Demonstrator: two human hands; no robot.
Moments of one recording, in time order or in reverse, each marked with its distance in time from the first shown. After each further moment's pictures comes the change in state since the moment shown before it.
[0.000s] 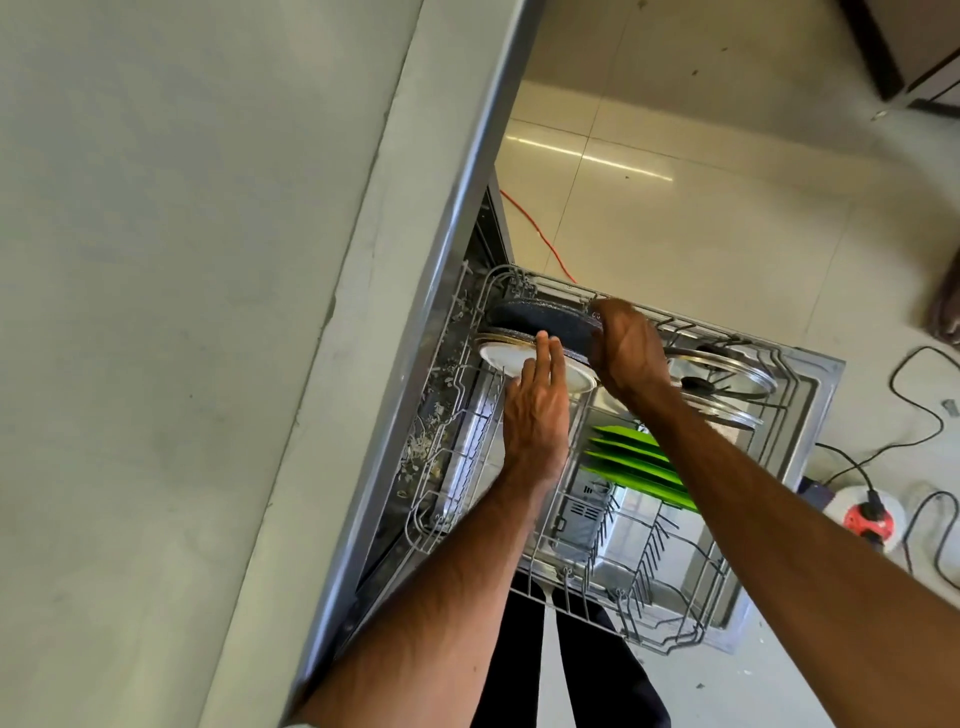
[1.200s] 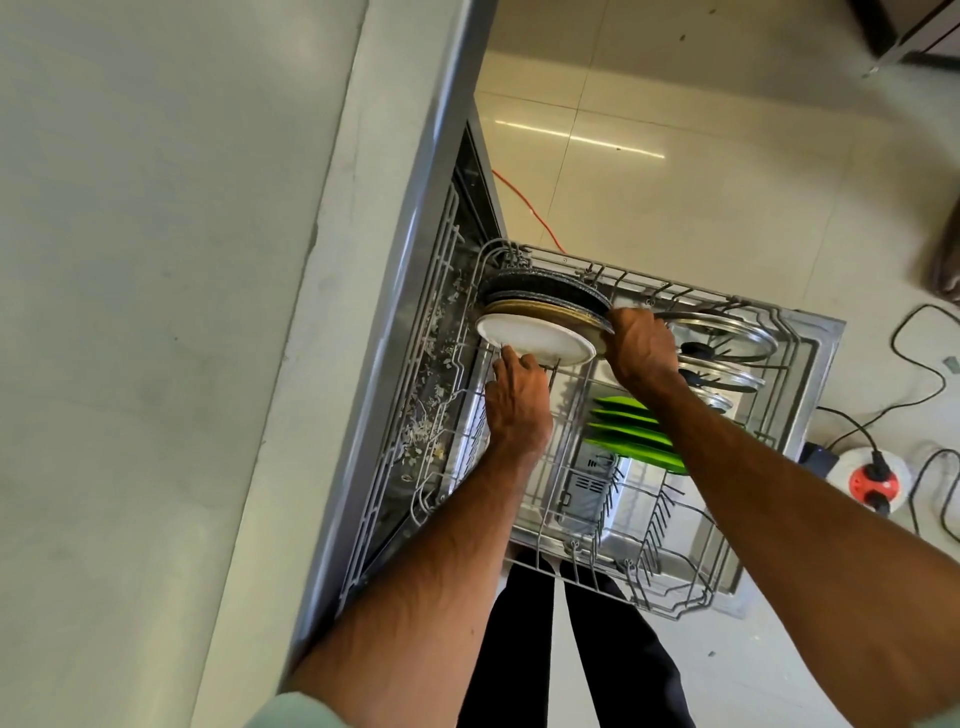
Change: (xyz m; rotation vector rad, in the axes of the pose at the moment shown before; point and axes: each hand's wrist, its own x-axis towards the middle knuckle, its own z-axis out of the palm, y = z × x) left_hand -0.011 -0.021 0.012 0.158 -0.150 -0.133; right_hand -0.025 0.024 0.022 -0.156 -0.170 0.254
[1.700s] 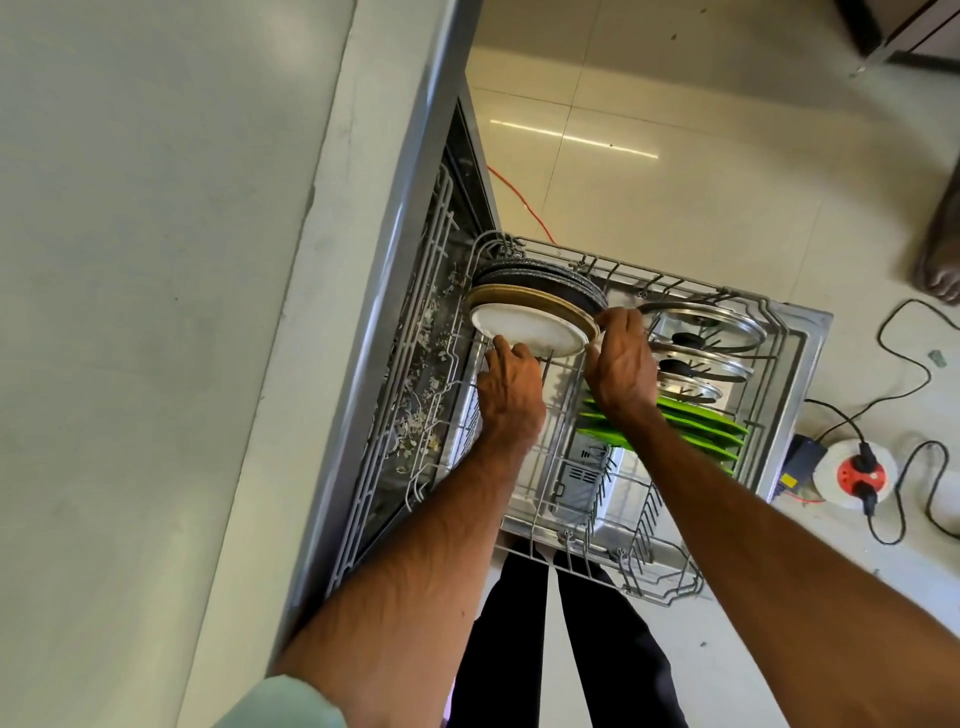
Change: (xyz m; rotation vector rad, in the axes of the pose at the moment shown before) left_hand -0.006 -0.001 -0.003 0.033 0.023 -0.004; right_hand -0.050 -0.012 0.022 0.257 0.230 -0.030
